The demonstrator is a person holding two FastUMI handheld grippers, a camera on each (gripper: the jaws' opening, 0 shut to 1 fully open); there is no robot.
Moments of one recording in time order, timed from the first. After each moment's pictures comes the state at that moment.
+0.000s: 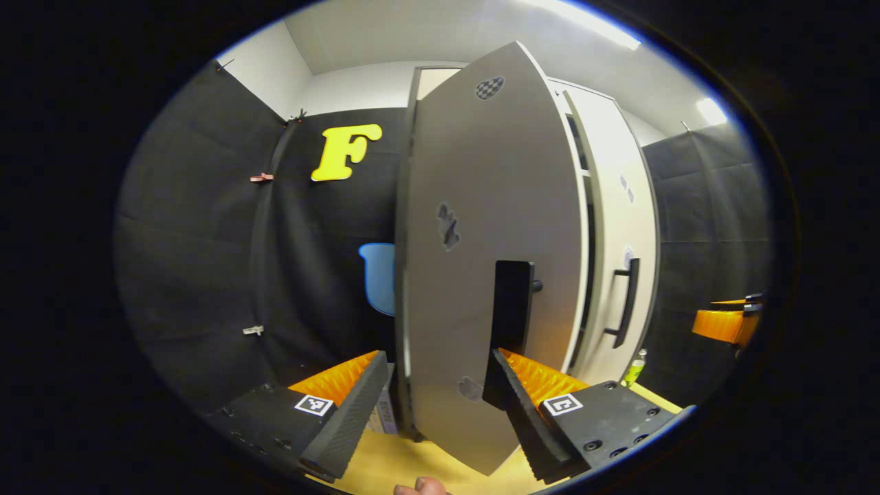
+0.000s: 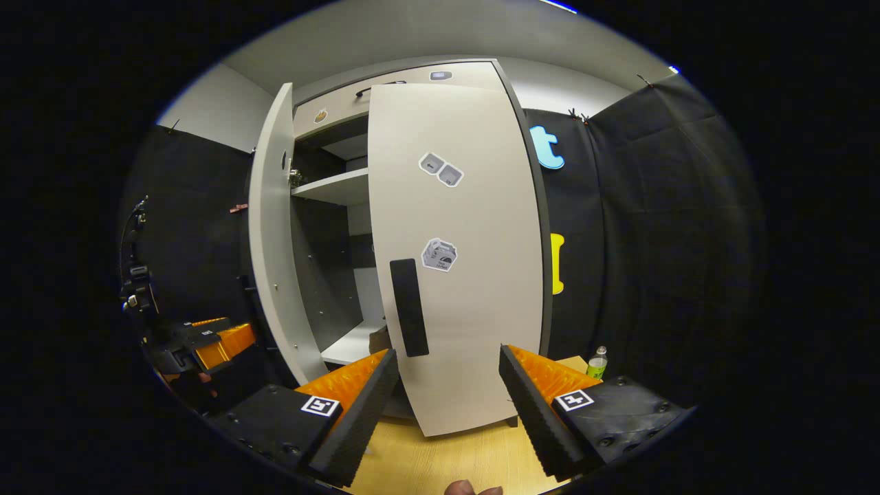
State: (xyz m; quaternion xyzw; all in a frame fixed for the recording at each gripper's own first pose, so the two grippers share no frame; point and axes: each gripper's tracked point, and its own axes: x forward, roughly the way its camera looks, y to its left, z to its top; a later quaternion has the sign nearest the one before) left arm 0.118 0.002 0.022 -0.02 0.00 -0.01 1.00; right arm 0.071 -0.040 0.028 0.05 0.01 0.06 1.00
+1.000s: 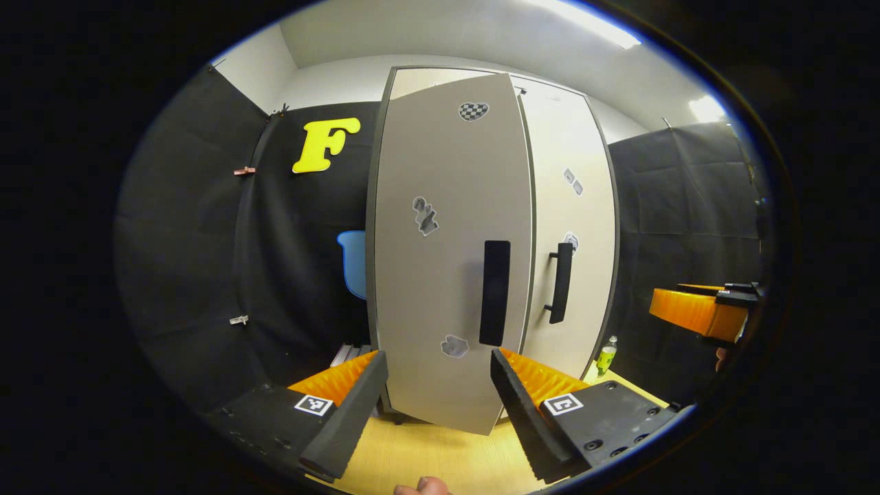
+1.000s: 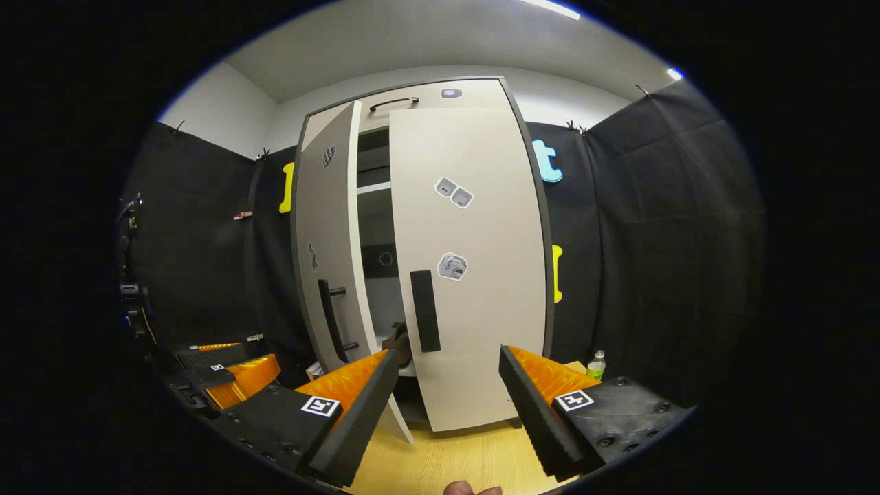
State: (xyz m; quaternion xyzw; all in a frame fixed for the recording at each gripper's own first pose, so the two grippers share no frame) left arm 0.062 -0.018 0.016 -0.01 0.02 -0.04 1.00; right arm 0.037 -0.022 0.041 0.05 -0.01 0.05 1.00
